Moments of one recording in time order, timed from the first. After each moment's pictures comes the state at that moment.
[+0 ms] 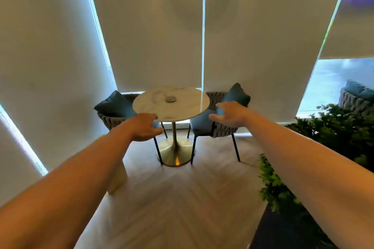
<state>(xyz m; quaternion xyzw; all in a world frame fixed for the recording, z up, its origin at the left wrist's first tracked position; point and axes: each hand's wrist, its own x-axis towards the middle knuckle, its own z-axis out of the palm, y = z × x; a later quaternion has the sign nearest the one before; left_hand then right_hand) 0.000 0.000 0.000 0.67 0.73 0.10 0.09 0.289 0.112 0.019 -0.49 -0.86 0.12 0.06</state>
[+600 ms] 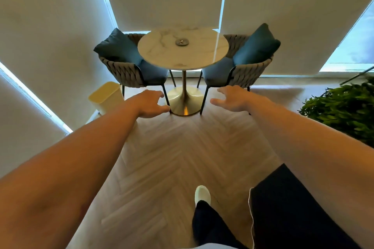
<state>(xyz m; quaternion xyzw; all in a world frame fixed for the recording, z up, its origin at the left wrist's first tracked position) -0.086 0.044 -0.123 0.65 0.74 0.01 0.15 0.191 0.157 -0.118 -0.48 -0.86 0.17 -0.03</state>
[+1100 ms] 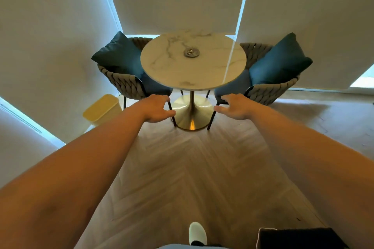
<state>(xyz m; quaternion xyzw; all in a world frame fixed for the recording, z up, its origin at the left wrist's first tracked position) -0.154 0.267 -0.135 0.62 0.76 0.01 0.19 0.106 0.404 -0.149 -0.46 -0.86 0.21 -0.07</state>
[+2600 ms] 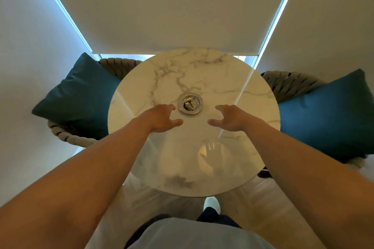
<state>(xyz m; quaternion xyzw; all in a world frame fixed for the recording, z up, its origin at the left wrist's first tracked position) -0.363 0.835 -0.206 0.59 0.76 -0.01 0.27 -0.132 0.949 -0.218 -0.44 -0.84 0.28 -0.12</state>
